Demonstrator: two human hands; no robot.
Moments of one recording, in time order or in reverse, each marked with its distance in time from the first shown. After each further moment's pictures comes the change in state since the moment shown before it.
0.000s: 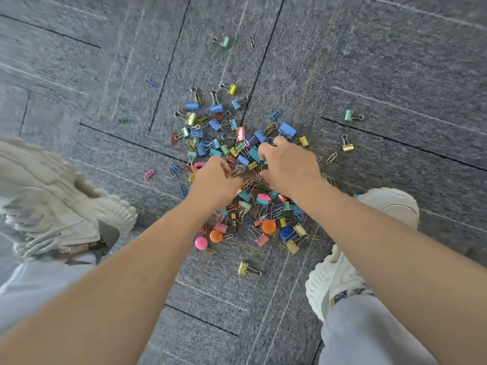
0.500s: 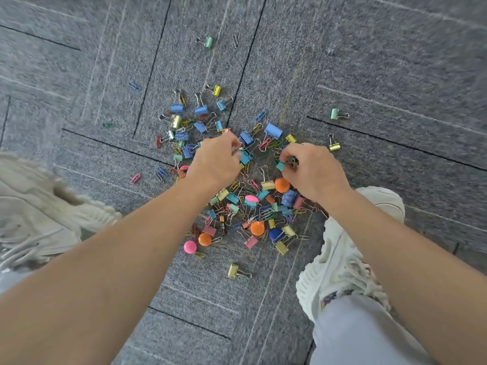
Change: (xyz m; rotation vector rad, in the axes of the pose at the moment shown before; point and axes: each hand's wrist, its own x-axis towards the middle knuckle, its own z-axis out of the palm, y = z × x) left_hand 0.023 0.045 -0.002 0.226 0.081 0.228; right_hand -0.028 0.060 -0.006 0.301 0.070 0.134
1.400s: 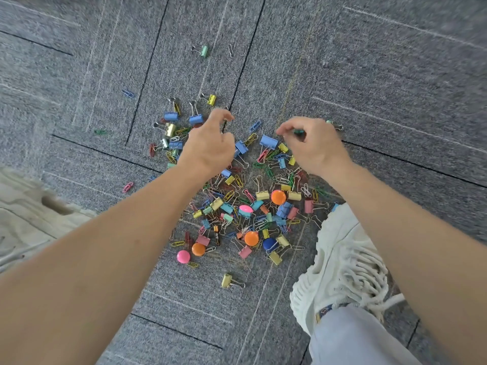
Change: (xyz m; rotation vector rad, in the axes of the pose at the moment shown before) left_hand 0.026 0.008 -0.021 -0.154 0.025 0.001; right_hand 0.046 0.000 -0.038 0.303 0.079 -0.055
